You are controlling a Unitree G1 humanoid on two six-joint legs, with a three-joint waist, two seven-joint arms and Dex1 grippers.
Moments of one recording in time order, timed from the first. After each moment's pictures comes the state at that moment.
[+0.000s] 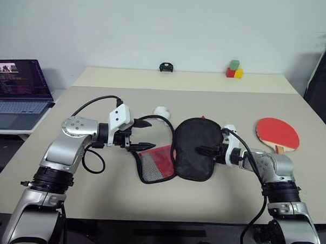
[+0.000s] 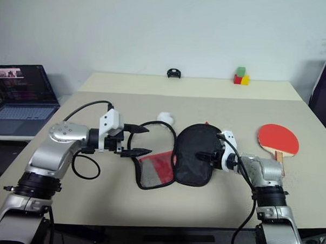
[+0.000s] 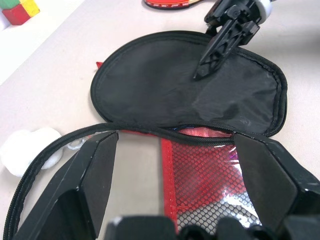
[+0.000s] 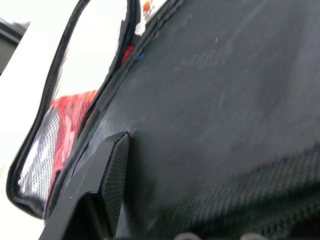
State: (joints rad) left arm -0.64 0.72 -0.08 0.16 -0.26 0.23 -1.23; right arm -0.67 -0.35 -0.06 0.28 0.52 1.01 0.56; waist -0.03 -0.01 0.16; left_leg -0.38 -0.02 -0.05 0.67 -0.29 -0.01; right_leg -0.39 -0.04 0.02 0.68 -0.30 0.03
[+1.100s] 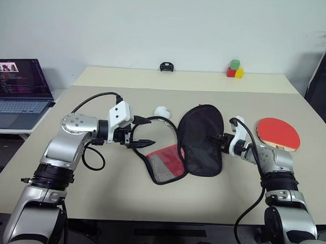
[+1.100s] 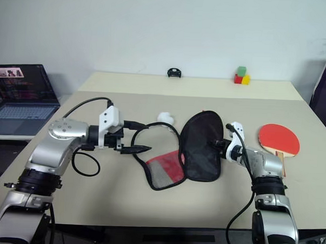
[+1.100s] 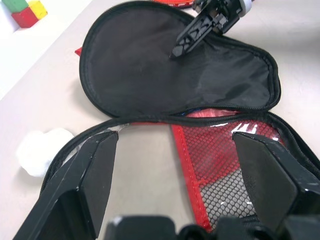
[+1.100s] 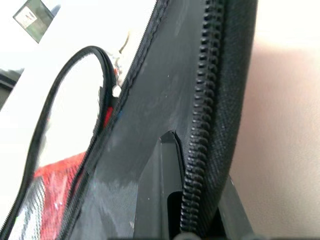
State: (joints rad) left arm -0.67 0.72 -0.08 0.19 -0.24 0.21 -1.23; right arm -0.76 -0.32 -0.20 0.48 0.49 0.87 0.57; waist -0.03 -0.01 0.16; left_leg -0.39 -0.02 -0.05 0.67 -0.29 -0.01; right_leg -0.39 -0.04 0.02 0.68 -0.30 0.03
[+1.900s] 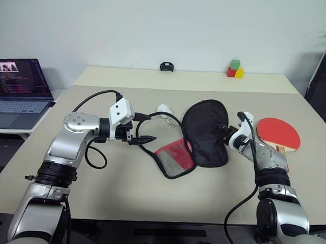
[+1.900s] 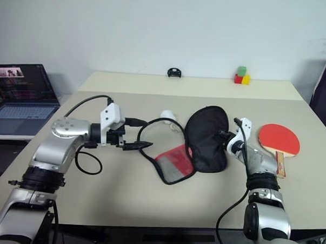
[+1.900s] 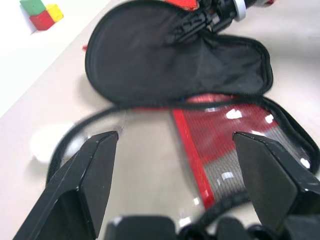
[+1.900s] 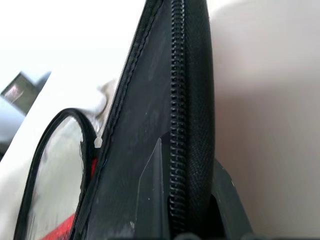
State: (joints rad) left arm -0.70 0.69 -0.08 0.24 -0.23 0.19 -1.19; right arm -0.83 -0.27 -0.35 0.66 0.49 0.64 0.41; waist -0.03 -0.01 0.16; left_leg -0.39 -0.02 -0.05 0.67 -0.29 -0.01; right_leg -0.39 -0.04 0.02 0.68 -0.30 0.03
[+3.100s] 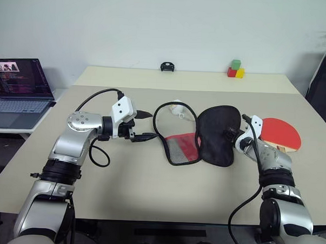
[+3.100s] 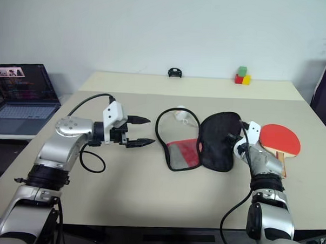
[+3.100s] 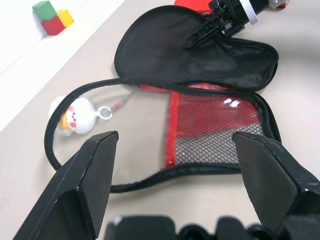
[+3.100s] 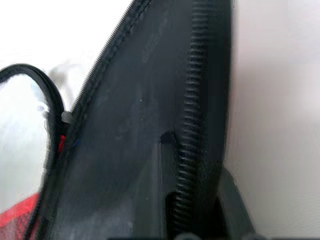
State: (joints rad) left arm -0.73 0.66 -0.08 0.29 -0.21 0.15 -1.17; right arm -0.83 -0.31 -0.36 0.69 0.45 0.65 0.22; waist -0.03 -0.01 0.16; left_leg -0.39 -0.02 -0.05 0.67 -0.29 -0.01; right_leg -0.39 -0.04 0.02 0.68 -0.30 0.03
